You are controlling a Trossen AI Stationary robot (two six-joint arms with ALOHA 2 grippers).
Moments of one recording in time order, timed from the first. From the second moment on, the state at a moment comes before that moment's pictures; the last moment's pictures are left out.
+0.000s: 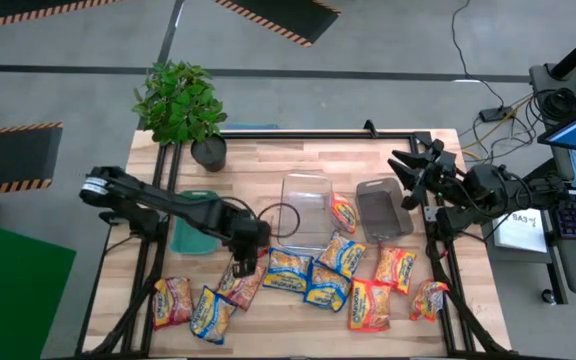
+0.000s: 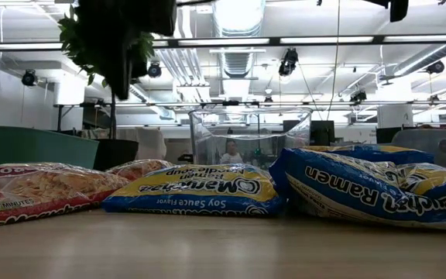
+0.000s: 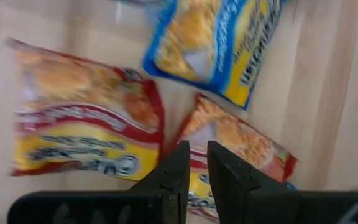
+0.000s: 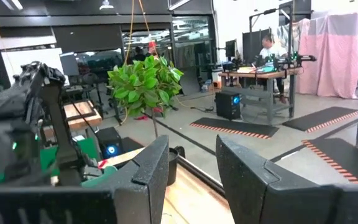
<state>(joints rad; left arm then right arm) -0.24 1.59 1.22 -0.89 0.07 -0.42 0.16 0.54 0.63 0.02 0.65 0.01</state>
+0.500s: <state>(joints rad) -0.35 1.70 1.22 -0.91 0.03 -0.48 0.16 0.55 0.63 0.06 0.66 -0.16</state>
